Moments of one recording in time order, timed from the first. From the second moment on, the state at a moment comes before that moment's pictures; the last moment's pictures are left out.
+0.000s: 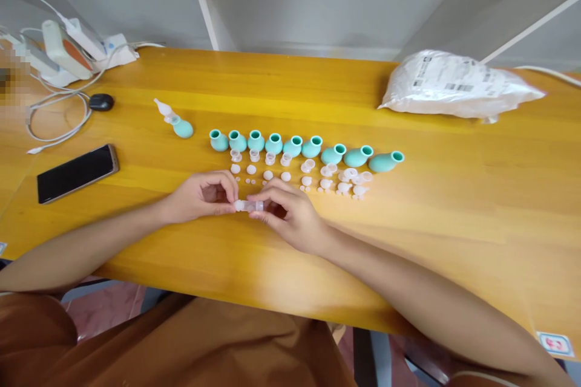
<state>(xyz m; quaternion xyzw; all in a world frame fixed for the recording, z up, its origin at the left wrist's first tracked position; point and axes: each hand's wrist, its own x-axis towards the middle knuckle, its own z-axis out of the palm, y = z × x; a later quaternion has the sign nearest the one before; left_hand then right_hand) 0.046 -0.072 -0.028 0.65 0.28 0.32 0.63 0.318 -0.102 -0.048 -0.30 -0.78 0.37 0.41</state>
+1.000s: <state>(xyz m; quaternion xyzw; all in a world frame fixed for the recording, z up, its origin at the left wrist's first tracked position) 0.058 -0.094 -0.034 0.50 0.38 0.34 0.69 0.318 -0.106 -0.047 -0.30 -0.74 0.40 0.44</state>
